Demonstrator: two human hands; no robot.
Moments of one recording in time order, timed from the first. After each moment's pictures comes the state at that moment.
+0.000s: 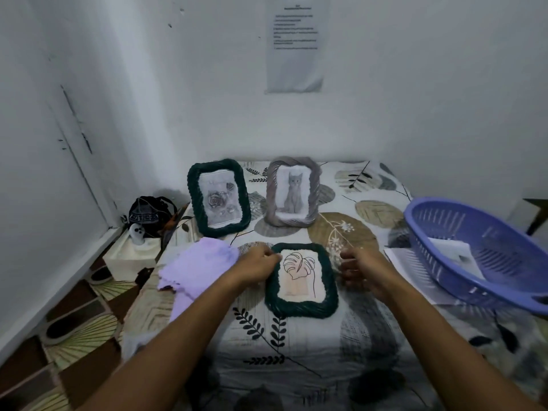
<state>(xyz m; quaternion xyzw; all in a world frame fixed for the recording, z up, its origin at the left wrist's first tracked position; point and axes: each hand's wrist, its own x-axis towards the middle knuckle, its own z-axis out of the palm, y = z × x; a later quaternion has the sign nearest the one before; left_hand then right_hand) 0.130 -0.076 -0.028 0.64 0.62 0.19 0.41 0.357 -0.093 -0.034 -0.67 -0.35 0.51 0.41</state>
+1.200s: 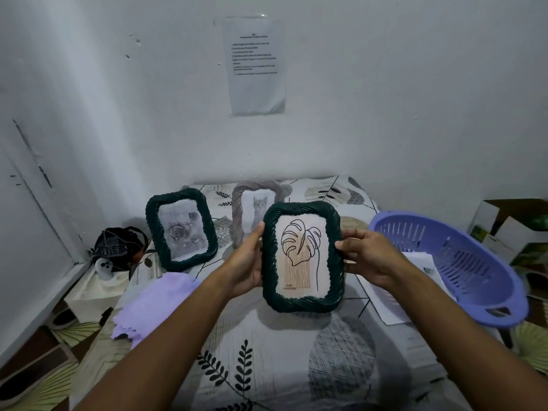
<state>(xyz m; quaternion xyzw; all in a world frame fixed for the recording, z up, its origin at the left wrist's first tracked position) 0.189 -0.036 0.003 0.43 0.37 0.33 0.75 0.419 -0.088 0.029 -0.52 -0.38 0.55 0.53</state>
